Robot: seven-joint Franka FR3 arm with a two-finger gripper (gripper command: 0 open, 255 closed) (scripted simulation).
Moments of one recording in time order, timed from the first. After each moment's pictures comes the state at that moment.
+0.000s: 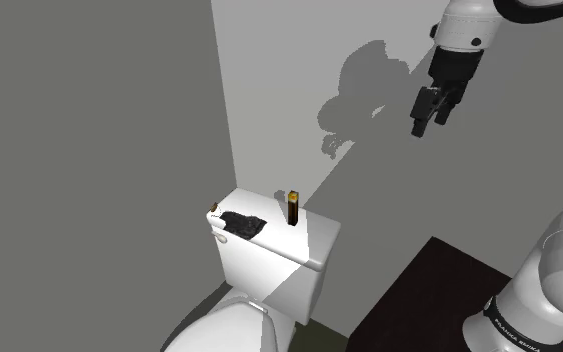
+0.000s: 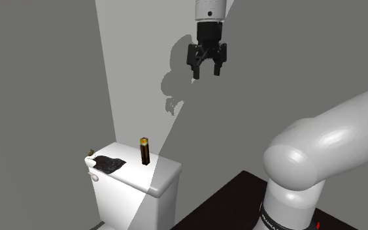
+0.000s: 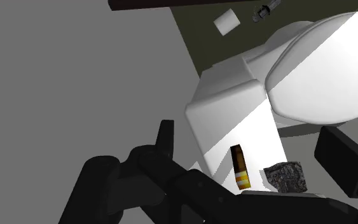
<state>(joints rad) 0.02 -0.80 -0.01 -2.29 -0.06 1.55 0.10</state>
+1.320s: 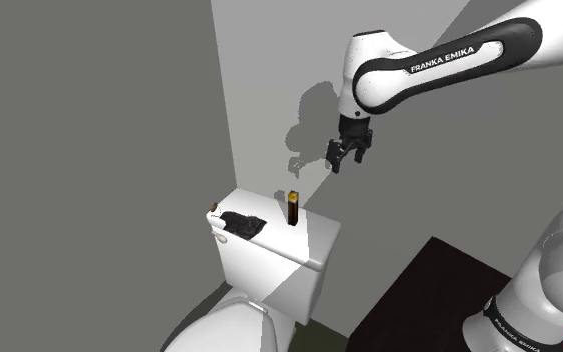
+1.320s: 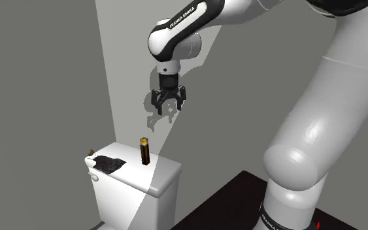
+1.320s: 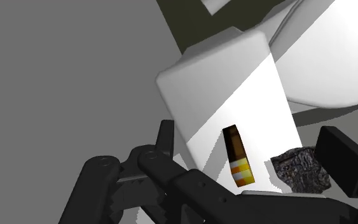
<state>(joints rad) 0.03 -0.24 0.02 -2.26 -0.02 2.04 0.19</state>
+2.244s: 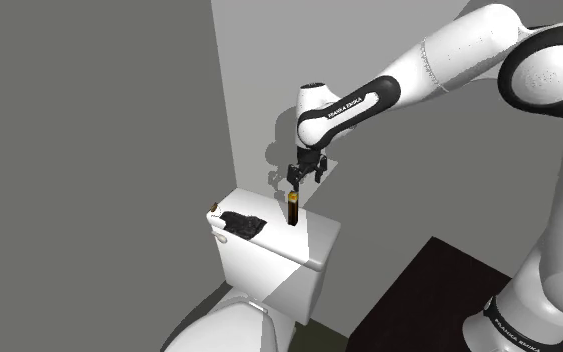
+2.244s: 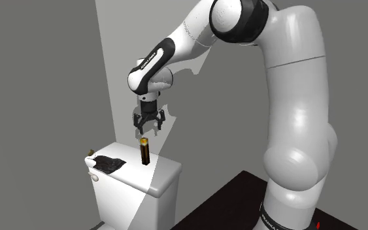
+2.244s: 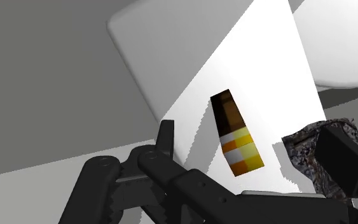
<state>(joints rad) 0.04 0.29 0.03 -1.95 -0.01 2.23 0.23</state>
